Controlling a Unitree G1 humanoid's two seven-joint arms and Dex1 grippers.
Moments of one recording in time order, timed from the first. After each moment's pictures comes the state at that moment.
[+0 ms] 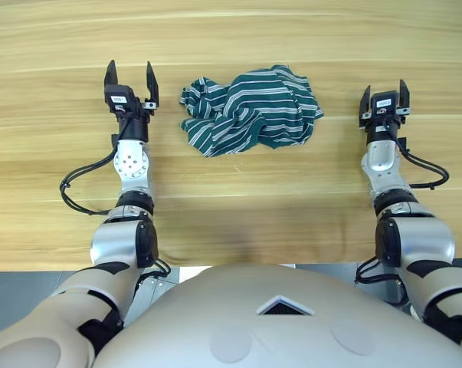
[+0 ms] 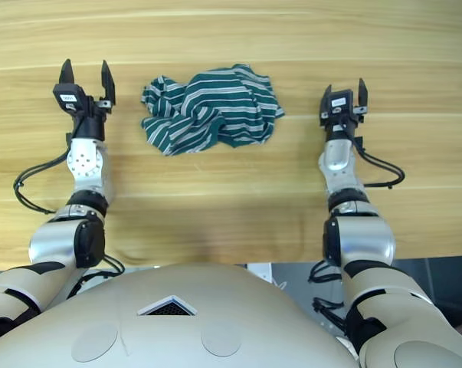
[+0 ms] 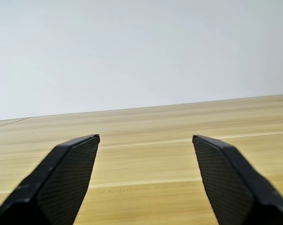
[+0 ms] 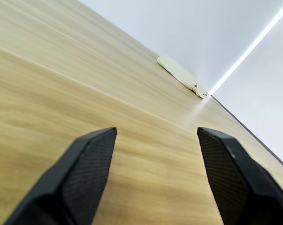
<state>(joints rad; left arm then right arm) -0.40 0.19 0.17 1.11 -0.02 -0.94 -0.09 -0.45 -0.37 -0.01 1.24 -0.24 -0.66 -0.30</state>
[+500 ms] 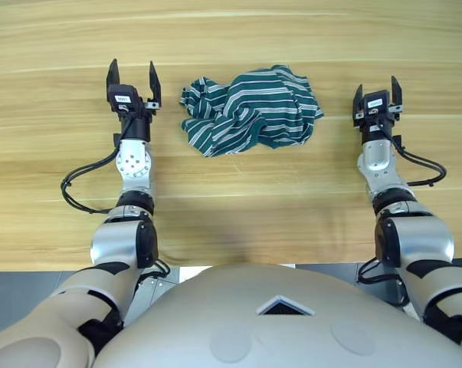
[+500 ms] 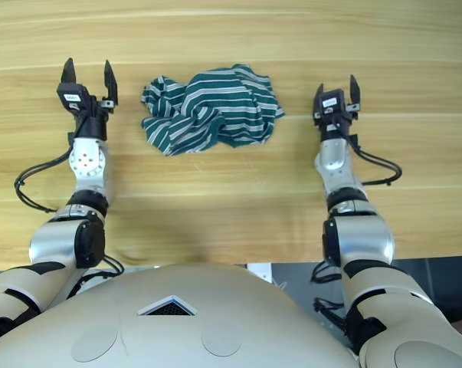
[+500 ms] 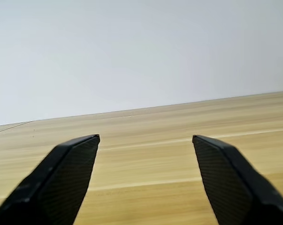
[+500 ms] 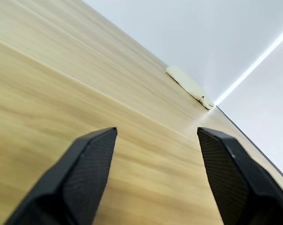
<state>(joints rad) -0.40 0.19 0.16 1.11 0.02 -0.94 -0.04 -0.45 -0.37 0.04 1.23 -0.29 -0.68 -0.32</state>
